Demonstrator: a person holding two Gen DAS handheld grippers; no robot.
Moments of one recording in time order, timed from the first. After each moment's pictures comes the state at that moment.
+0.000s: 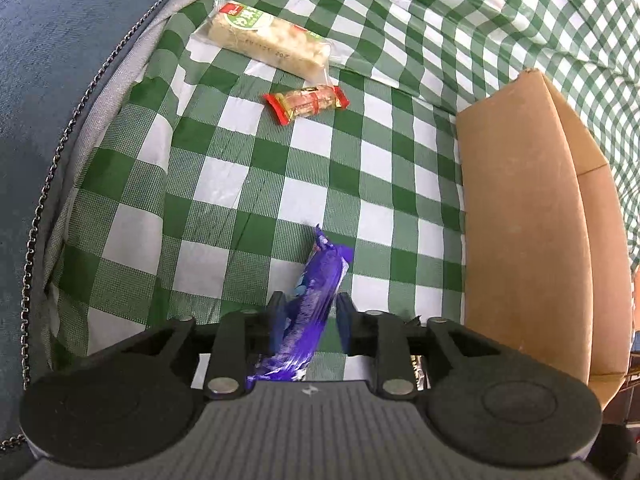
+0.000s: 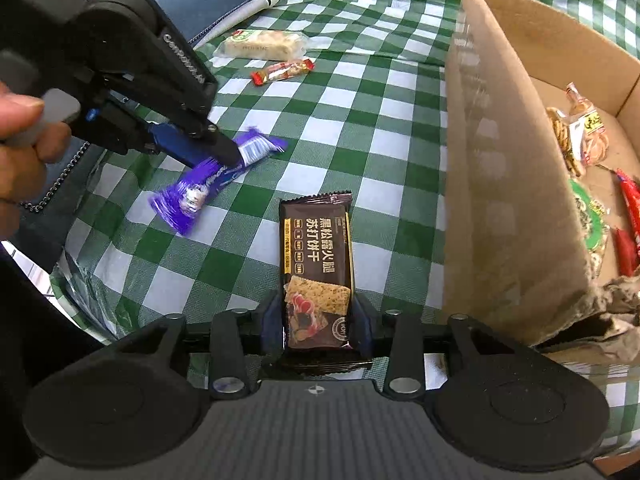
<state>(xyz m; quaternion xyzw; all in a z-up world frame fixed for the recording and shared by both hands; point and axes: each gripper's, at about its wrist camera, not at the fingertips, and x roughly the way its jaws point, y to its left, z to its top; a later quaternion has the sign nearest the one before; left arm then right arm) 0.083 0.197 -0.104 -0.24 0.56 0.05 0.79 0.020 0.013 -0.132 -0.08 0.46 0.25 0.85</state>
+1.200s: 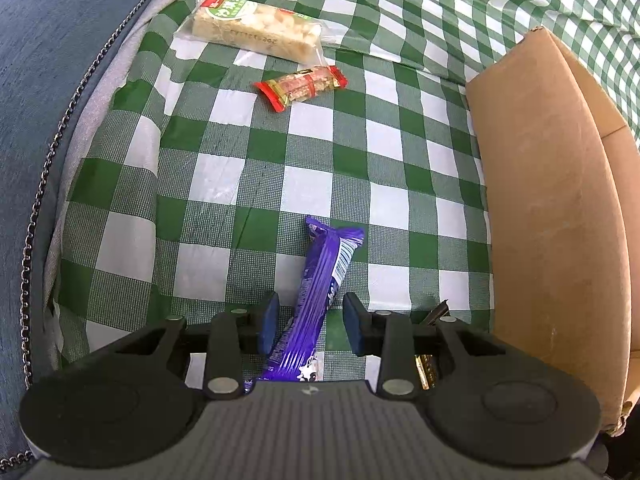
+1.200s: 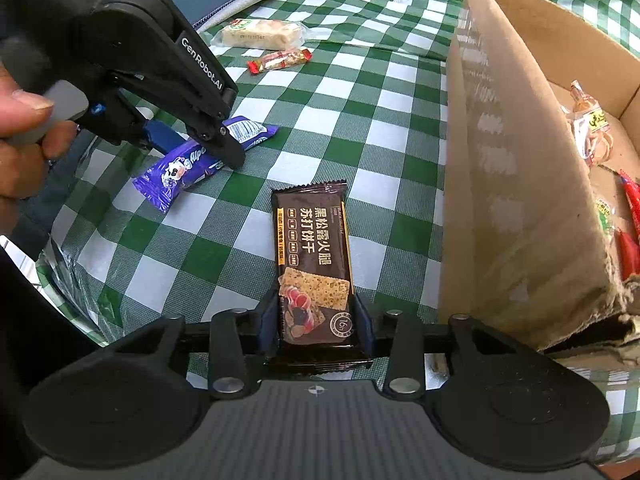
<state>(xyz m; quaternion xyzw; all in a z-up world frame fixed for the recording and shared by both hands) 0.092 0.184 -0.114 -0.17 0.58 0.05 0.79 0.020 0.011 -0.145 -0.10 0.46 0.24 0.85</state>
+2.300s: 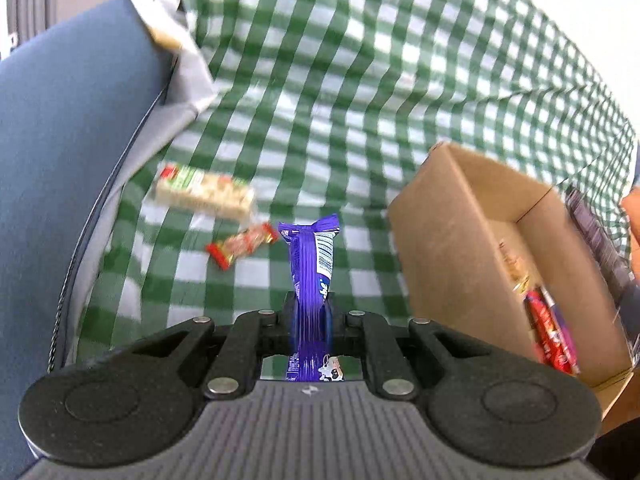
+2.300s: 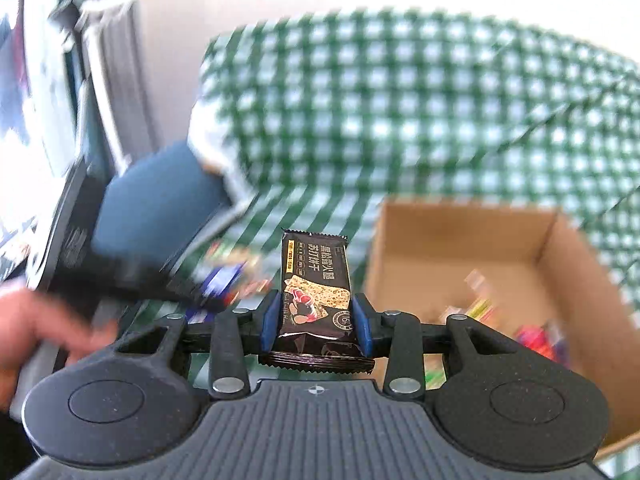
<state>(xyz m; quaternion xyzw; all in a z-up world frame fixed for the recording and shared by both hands) 0.084 0.164 -0.035 -0.14 0.40 0.02 0.90 0.022 -0.068 0.002 0.00 0.24 0.22 0.94</state>
